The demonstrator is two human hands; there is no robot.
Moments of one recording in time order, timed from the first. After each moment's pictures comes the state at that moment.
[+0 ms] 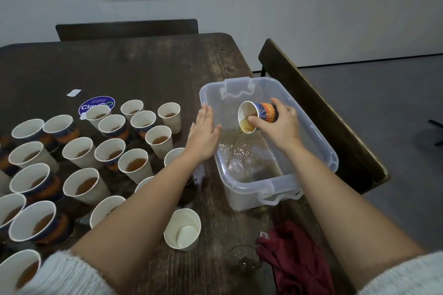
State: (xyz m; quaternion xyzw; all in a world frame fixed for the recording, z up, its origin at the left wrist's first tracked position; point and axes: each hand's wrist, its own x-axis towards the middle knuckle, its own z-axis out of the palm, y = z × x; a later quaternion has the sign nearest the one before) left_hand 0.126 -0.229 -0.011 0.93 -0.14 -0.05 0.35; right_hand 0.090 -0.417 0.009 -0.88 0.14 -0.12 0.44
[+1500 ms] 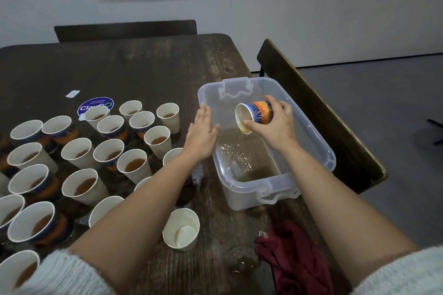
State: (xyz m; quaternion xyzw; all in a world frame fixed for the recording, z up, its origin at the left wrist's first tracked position) left_hand 0.125 -0.229 -0.010 0.92 -0.13 -0.05 0.35; right_hand 0.095 -0.417 0.000 -0.89 0.10 -0.16 0.42
